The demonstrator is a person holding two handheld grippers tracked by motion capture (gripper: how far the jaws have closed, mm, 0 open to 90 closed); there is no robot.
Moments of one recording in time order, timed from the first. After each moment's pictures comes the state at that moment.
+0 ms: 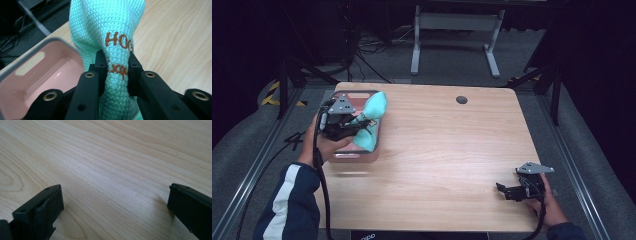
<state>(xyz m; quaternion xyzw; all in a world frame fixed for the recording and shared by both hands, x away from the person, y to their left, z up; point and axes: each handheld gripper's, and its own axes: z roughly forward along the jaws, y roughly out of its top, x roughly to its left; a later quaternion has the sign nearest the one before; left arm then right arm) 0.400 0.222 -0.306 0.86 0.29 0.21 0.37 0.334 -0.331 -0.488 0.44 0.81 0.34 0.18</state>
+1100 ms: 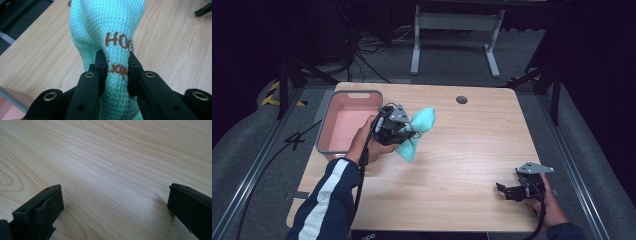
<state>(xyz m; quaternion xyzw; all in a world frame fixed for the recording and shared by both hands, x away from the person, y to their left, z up) 0.414 0.109 -0.329 0.91 0.20 0.15 0.33 0.334 -0.331 -0.488 0.44 0.81 0.34 0.18</state>
